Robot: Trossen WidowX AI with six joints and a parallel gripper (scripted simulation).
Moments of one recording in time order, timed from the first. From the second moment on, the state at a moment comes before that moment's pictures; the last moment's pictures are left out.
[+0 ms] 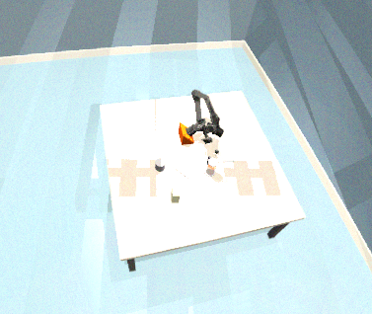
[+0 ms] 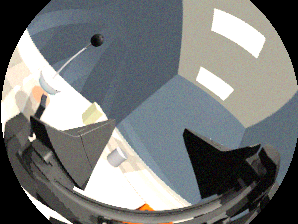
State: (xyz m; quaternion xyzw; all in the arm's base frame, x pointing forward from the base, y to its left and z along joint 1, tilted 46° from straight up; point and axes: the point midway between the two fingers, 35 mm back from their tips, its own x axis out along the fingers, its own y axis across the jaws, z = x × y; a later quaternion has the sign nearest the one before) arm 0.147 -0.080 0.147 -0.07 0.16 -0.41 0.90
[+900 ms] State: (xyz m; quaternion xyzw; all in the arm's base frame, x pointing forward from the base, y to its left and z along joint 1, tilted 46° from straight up) arm 0.248 -0.047 0.157 0.21 0.52 -0.02 0.83
